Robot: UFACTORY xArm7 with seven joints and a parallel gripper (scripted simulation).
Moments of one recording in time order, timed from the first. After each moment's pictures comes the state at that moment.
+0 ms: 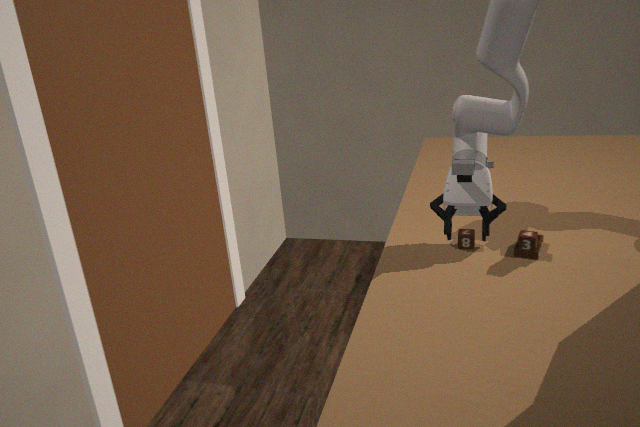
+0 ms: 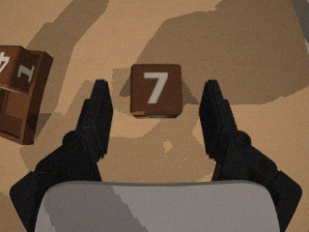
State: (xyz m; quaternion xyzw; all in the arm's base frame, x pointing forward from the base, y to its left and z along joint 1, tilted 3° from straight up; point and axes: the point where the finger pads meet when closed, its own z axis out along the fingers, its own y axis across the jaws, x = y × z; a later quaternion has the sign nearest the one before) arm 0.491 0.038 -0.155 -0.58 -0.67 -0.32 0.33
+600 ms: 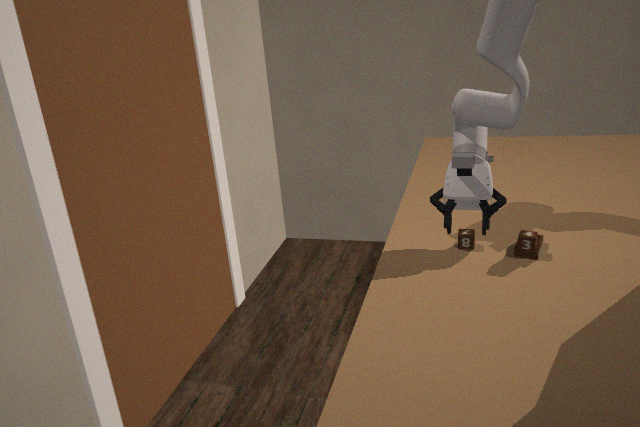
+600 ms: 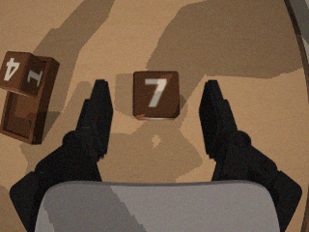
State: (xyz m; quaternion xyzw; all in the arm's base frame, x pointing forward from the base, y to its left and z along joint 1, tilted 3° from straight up) arm 0.490 0.038 -0.141 -0.58 -0.67 -0.32 0.33
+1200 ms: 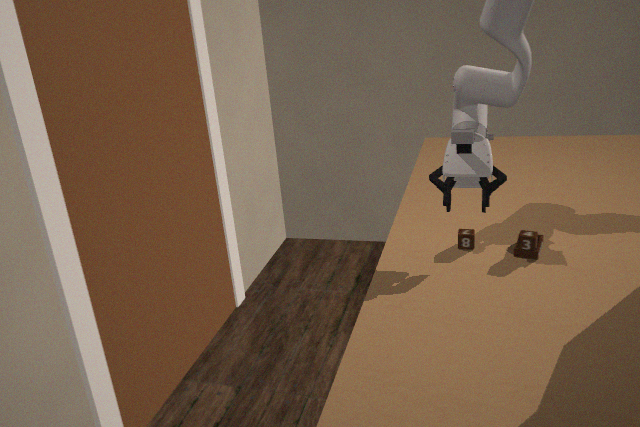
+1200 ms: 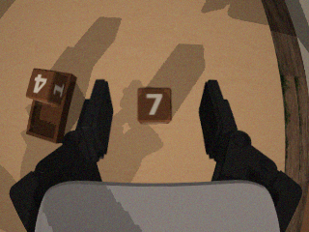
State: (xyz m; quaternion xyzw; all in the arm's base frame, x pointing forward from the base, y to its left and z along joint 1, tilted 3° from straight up) arm 0.489 0.038 -0.092 -0.58 -0.67 -0.32 0.32
